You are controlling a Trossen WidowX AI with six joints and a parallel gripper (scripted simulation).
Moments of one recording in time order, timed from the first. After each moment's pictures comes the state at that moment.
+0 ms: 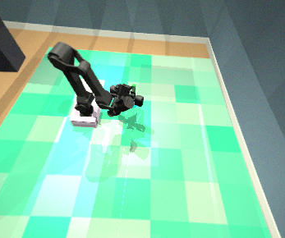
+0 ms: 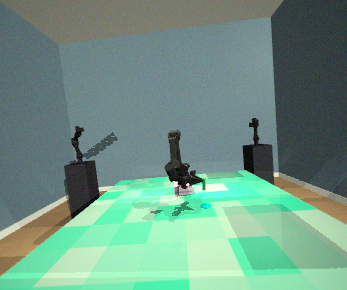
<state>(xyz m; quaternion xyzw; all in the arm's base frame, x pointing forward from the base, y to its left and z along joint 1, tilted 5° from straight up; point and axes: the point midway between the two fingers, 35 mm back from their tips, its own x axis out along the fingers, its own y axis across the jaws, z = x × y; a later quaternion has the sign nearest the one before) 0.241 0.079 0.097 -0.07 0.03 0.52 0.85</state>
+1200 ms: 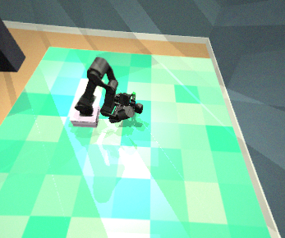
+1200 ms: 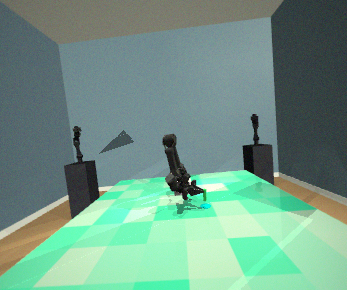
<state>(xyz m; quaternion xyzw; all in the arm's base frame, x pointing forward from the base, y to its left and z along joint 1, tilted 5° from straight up) 0.245 0.074 0.034 -0.07 0.03 0.52 0.85</state>
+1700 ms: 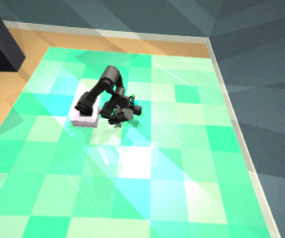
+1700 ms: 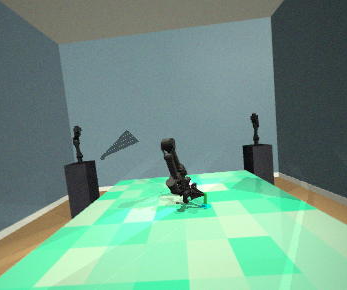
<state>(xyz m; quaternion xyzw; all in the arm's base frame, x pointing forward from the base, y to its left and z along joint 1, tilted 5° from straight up) 0.240 0.074 0.012 -0.07 0.04 0.52 0.85</state>
